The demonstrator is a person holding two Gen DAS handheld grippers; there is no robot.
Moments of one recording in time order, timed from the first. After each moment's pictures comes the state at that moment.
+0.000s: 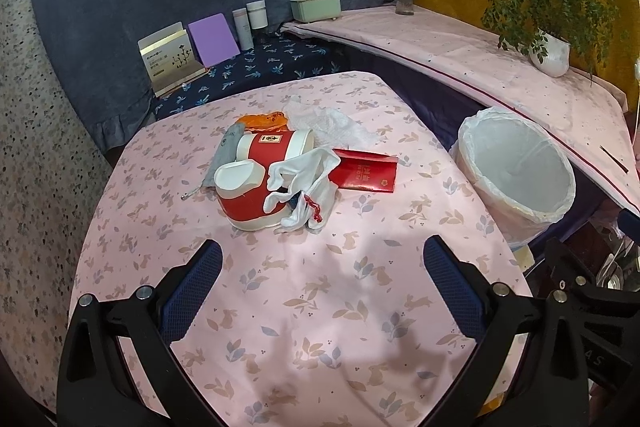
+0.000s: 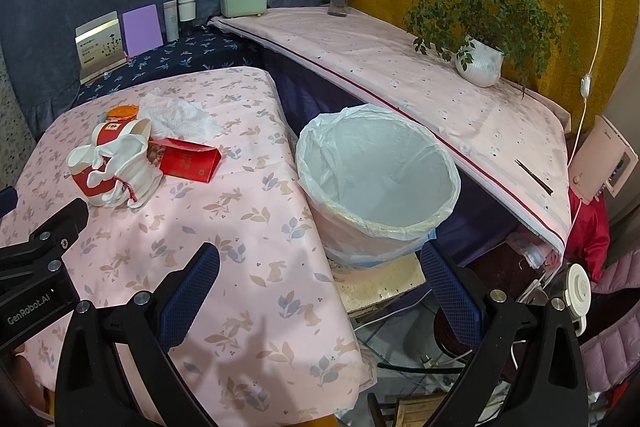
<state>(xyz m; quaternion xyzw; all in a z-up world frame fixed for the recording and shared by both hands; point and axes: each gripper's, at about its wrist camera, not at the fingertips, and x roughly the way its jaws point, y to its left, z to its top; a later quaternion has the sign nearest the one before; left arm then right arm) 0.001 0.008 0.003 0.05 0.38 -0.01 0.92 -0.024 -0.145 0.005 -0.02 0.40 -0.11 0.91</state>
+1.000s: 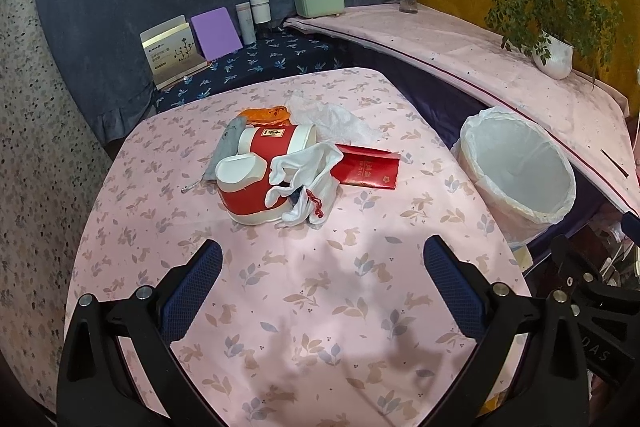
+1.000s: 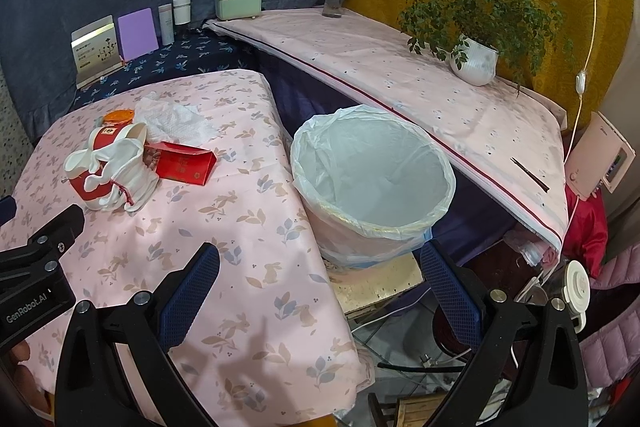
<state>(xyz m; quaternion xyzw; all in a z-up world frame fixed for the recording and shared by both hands) 0.002 0.011 0.002 0.04 0.39 -0.01 0.92 -0.023 -0.151 0.007 -0.02 0.40 -0.11 0.91</state>
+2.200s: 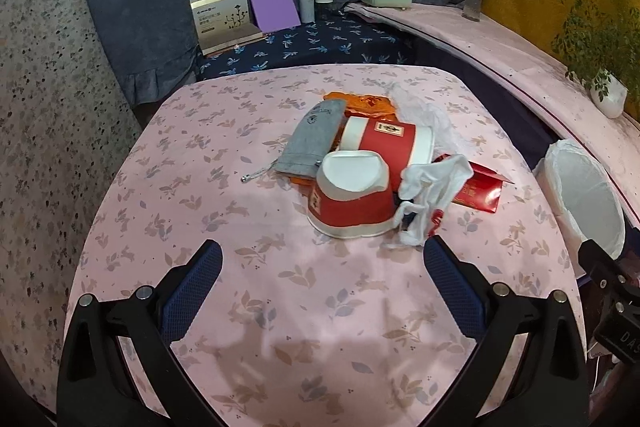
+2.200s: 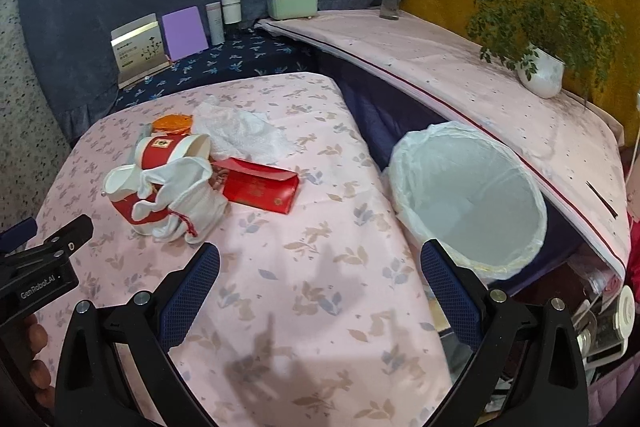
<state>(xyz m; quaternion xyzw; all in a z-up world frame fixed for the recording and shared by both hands) 0.051 0.115 -0.027 -0.01 0.40 0.06 0.91 0.042 -0.085 -0.013 0.00 0.40 -0.02 0.92</state>
